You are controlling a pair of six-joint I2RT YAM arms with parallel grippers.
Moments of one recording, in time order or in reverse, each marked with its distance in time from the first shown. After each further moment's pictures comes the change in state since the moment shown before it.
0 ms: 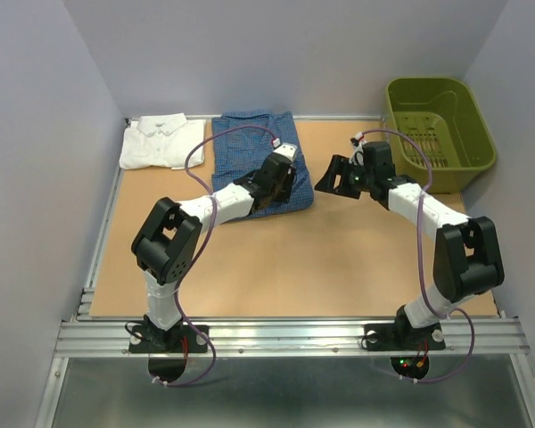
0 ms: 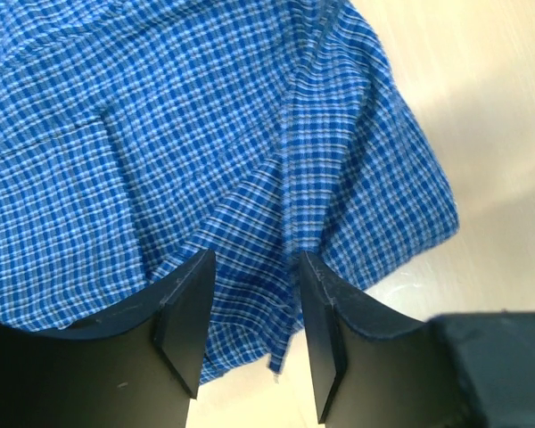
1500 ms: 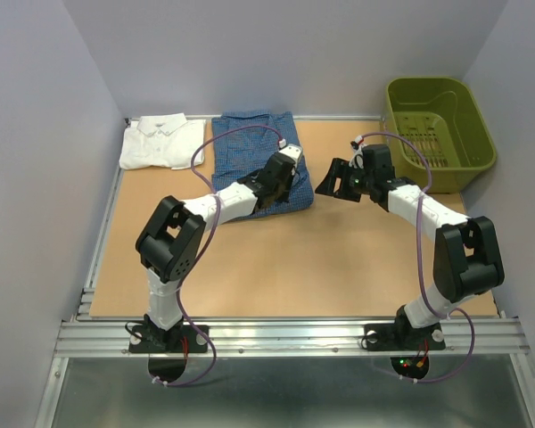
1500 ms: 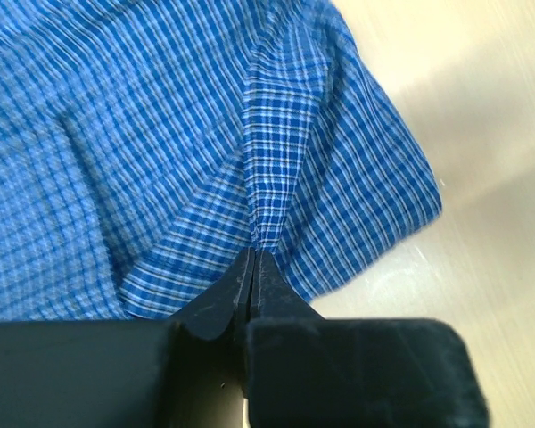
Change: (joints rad) left arm -0.013 0.025 0.024 -0.019 0.039 0.050; right arm 0.000 0.000 -0.028 0.000 0.006 0.003
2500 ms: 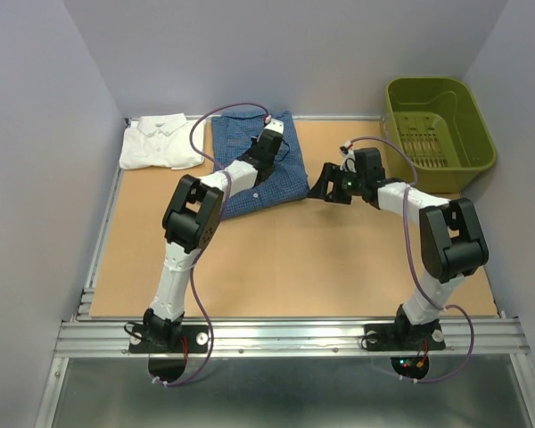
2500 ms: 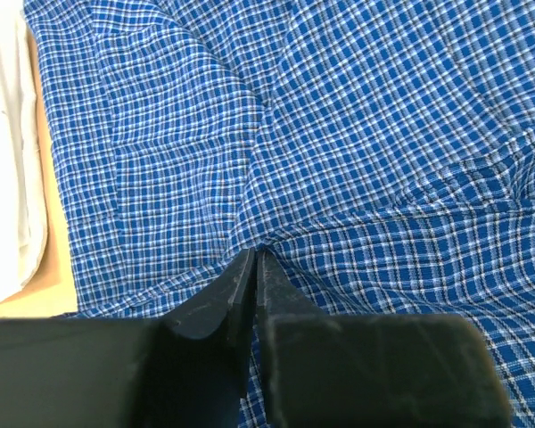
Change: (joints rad) left arm 0.174 0.364 0.375 0.071 -0.319 0.221; right arm 0.000 0.143 0.008 0.104 -0.107 -0.019
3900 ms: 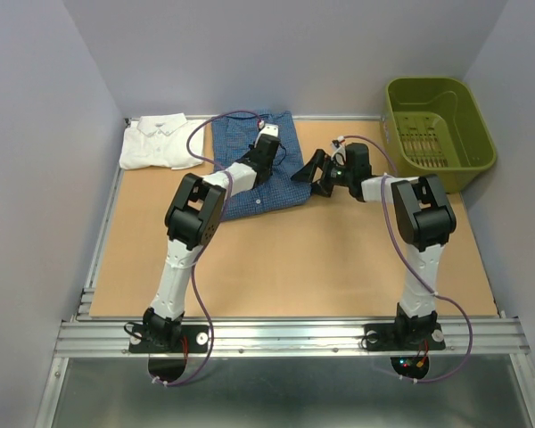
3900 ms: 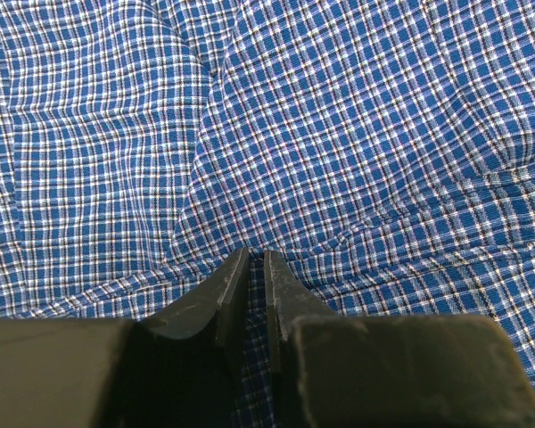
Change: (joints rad) left arm 0.018 0.051 -0.010 0.021 0.102 -0.169; right arm -0.012 0.356 0.164 0.394 -0.212 0.336
